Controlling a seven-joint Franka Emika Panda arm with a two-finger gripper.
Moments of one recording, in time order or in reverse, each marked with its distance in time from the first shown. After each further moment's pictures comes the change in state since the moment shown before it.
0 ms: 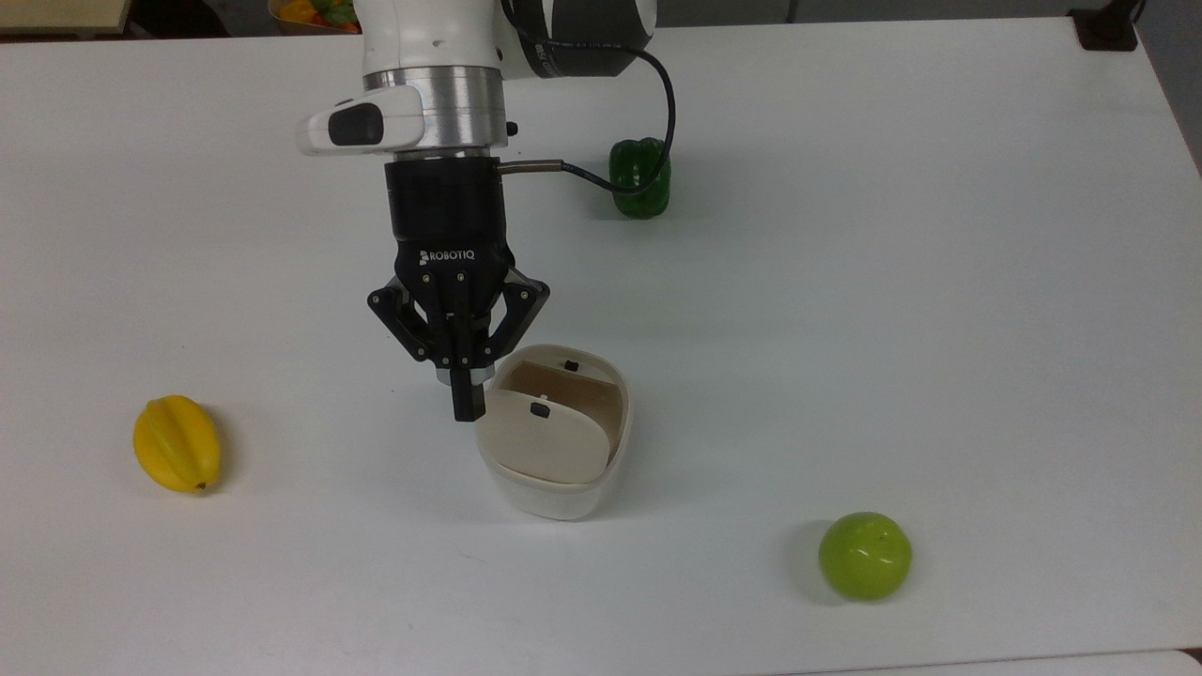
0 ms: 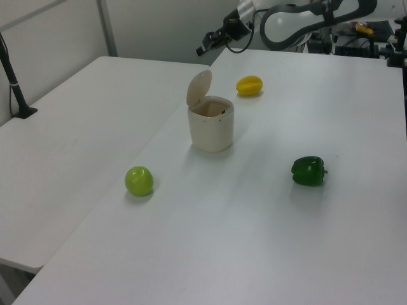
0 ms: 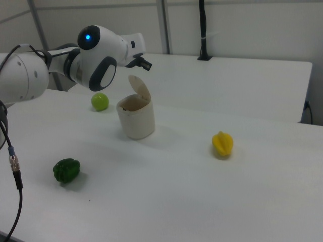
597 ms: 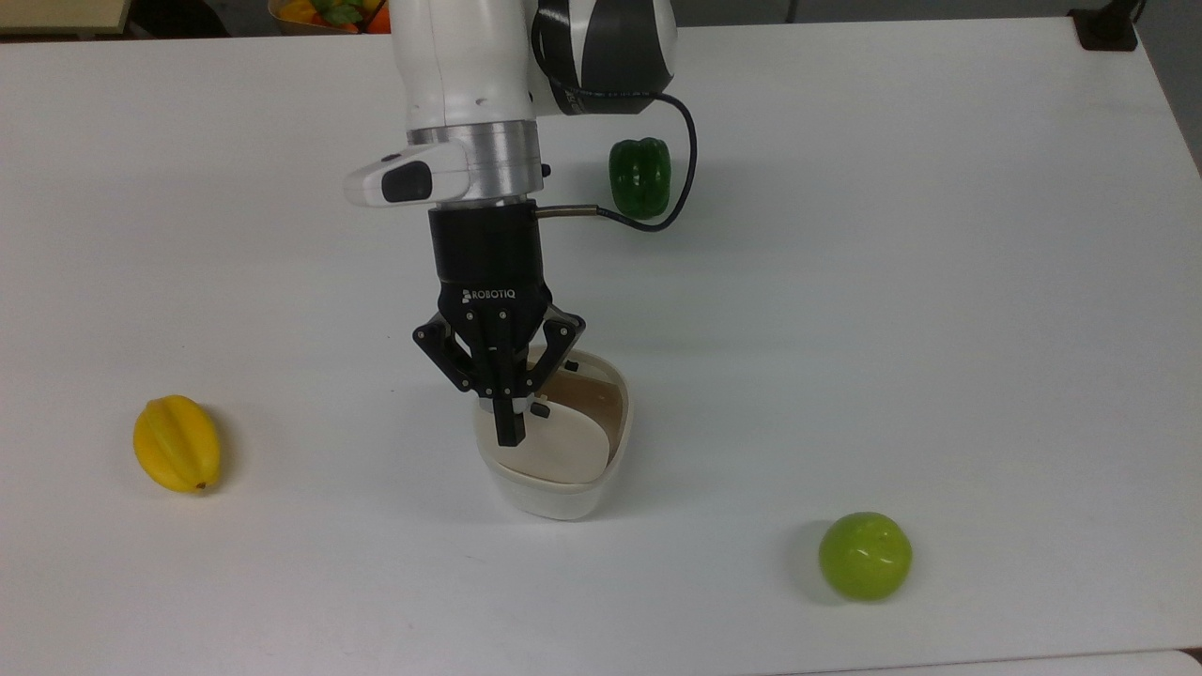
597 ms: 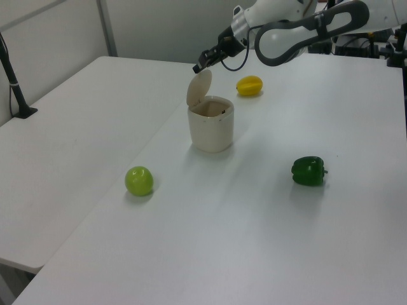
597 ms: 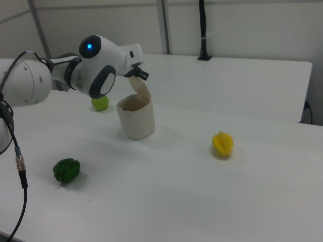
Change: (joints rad) arm 0.028 0.054 0.000 0.001 -0.006 -0.001 -0.002
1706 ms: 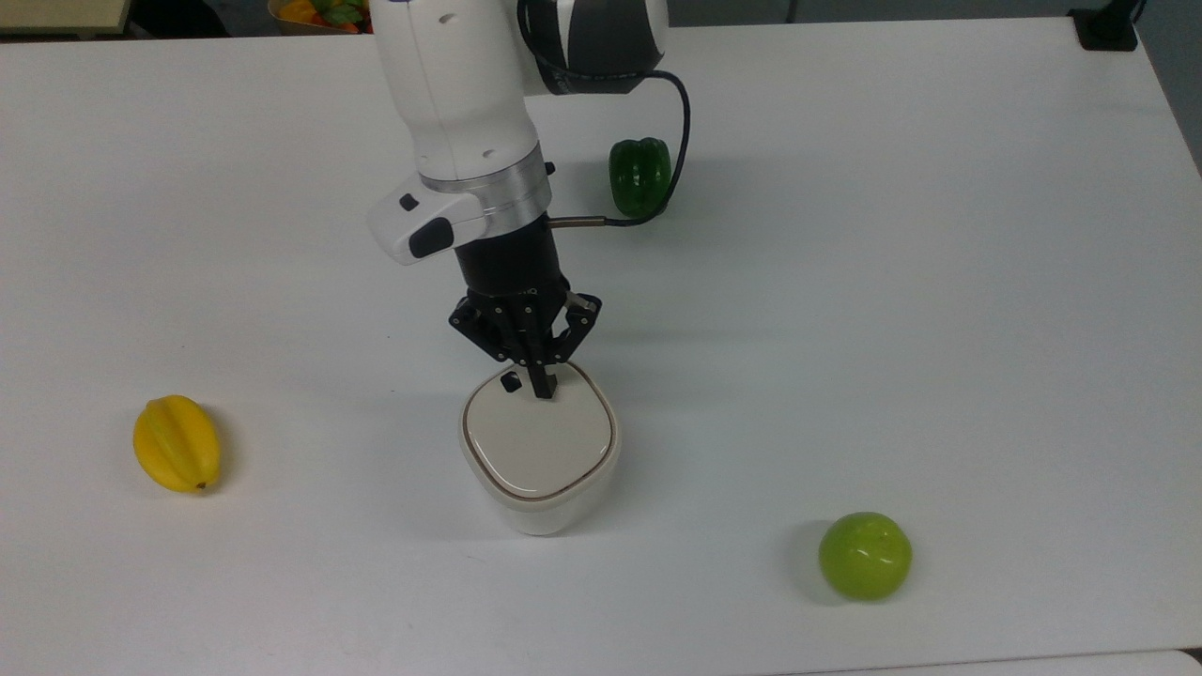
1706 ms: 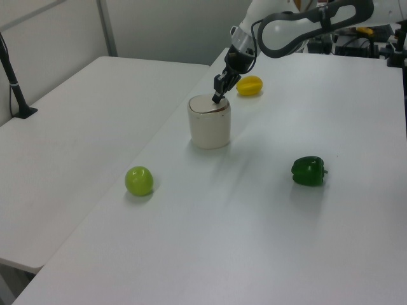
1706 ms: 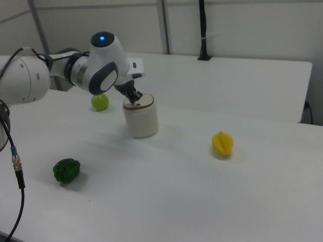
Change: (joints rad) arm -0.013 -0.033 -0.008 -0.006 0.003 -0.451 0.001
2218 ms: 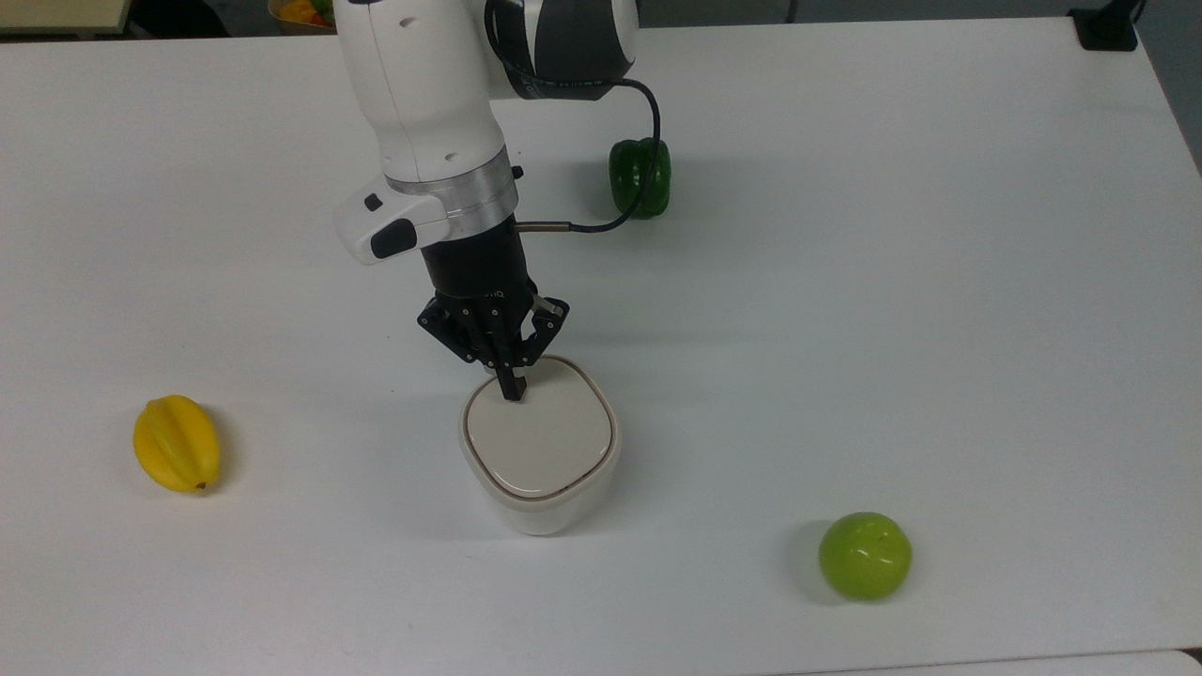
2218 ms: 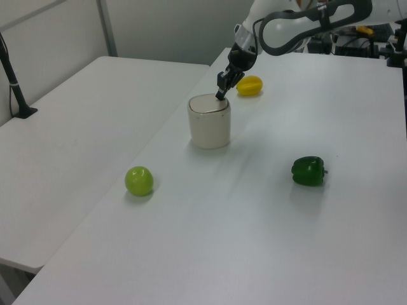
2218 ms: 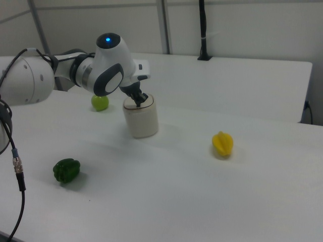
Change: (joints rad) arm -0.027 0.003 -0.004 -0.002 -0.001 0.000 -0.002
